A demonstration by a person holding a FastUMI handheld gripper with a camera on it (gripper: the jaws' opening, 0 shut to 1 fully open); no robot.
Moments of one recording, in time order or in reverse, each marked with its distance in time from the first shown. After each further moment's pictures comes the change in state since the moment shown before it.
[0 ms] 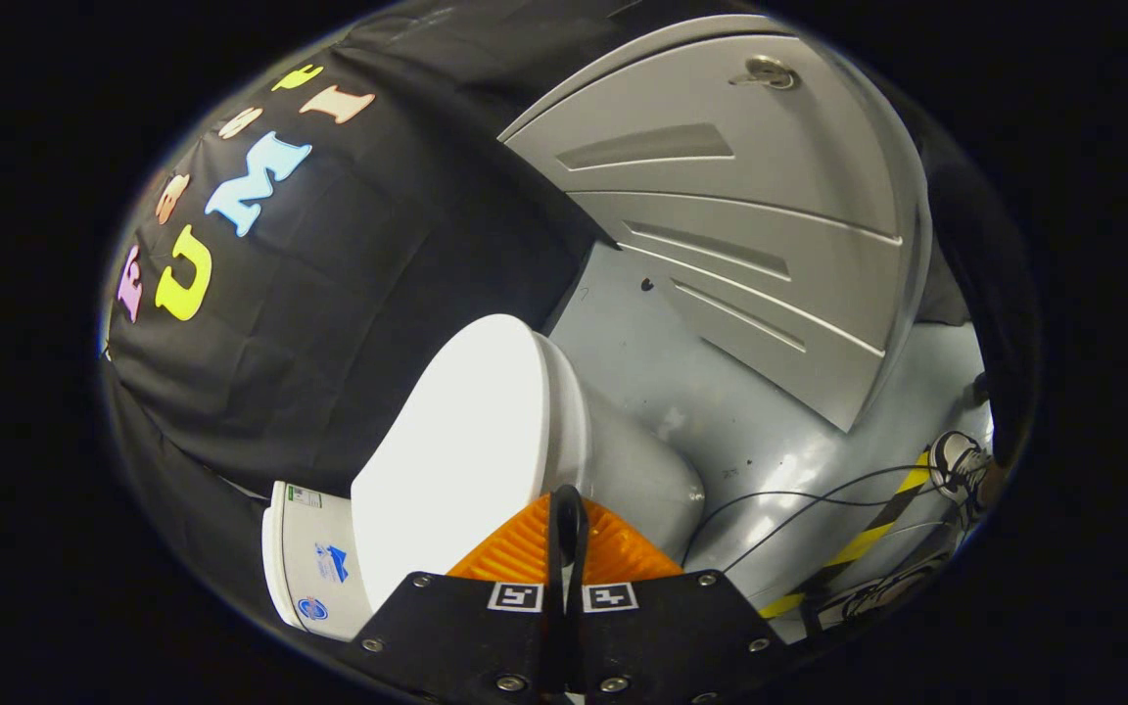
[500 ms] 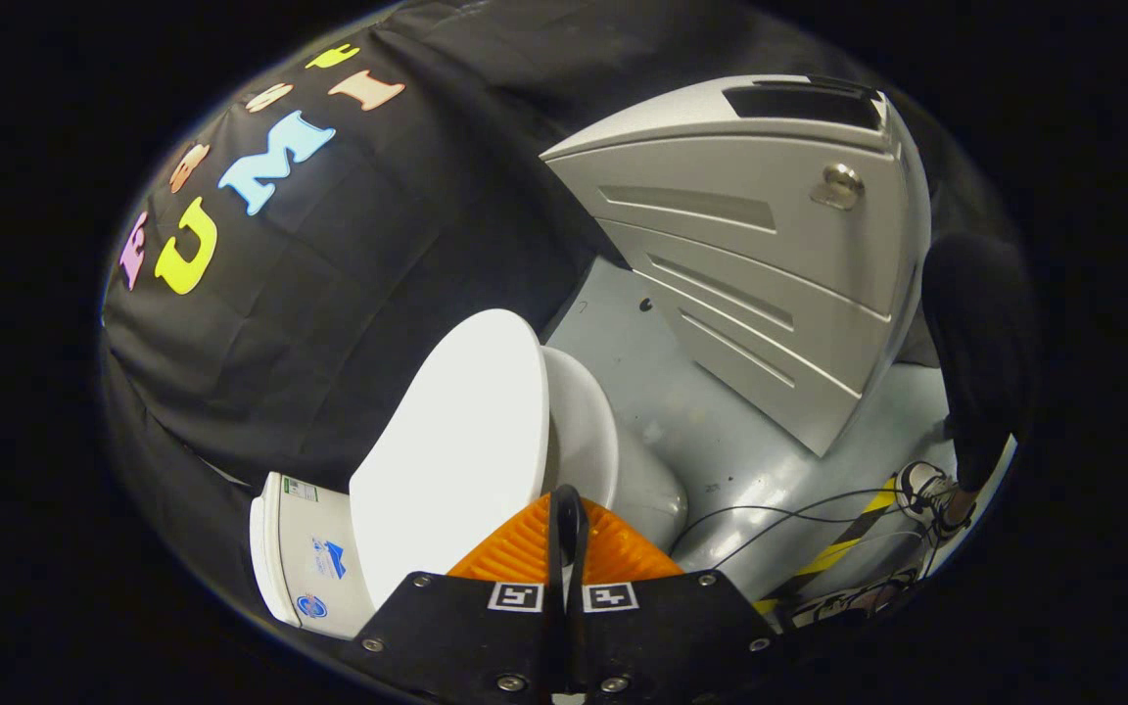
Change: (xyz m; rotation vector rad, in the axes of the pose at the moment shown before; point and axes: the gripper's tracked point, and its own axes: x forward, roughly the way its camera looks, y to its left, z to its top) arm -0.029 0.040 0.016 -0.120 -0.034 -0.062
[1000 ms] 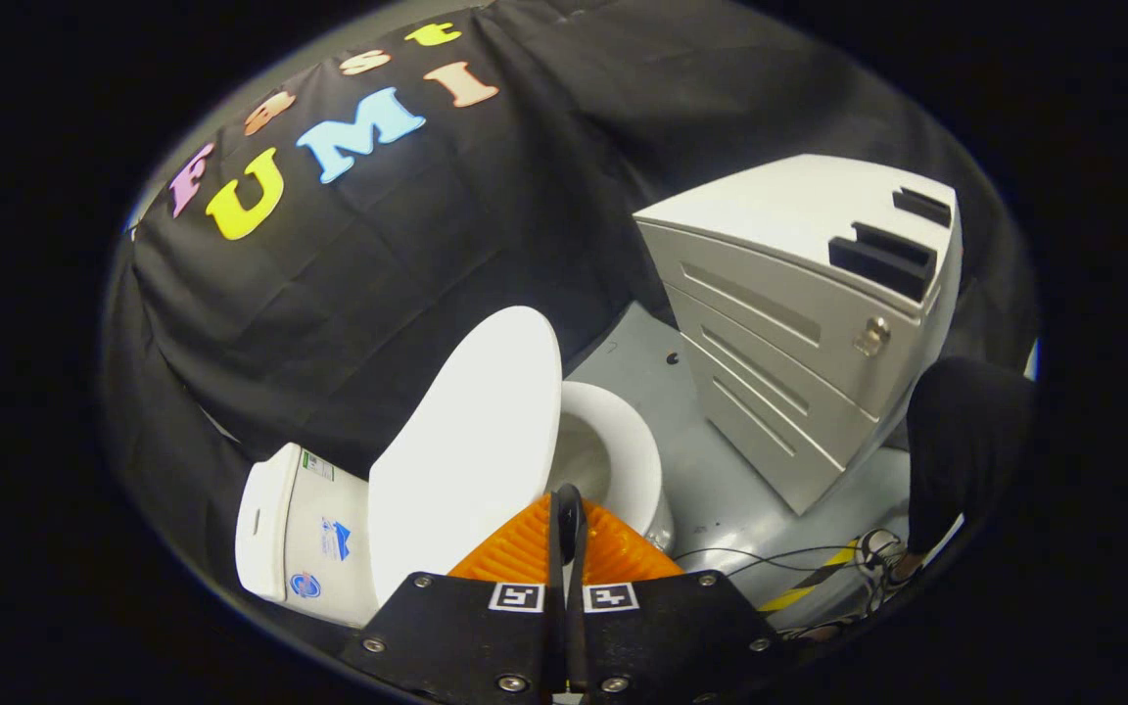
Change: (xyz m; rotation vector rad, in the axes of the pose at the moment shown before) arm -0.048 0.060 0.025 -0.270 -0.092 0.002
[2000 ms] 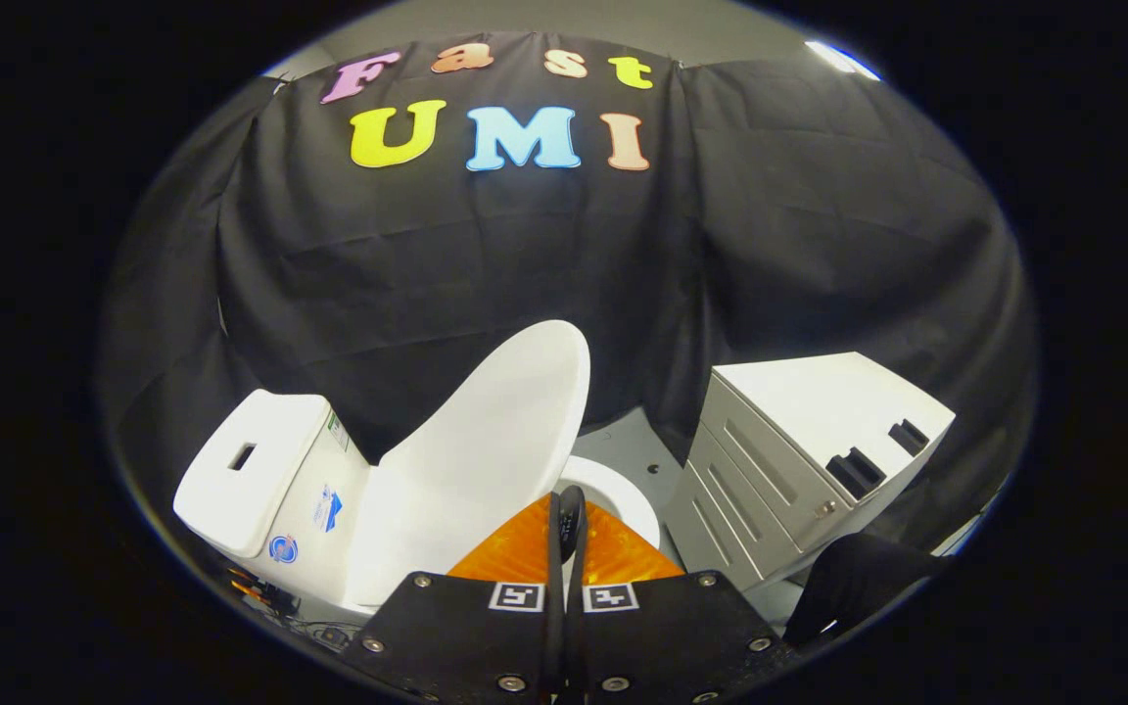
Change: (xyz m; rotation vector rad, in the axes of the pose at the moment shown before) arm -0.081 0.120 0.045 -0.429 -0.232 -0.058
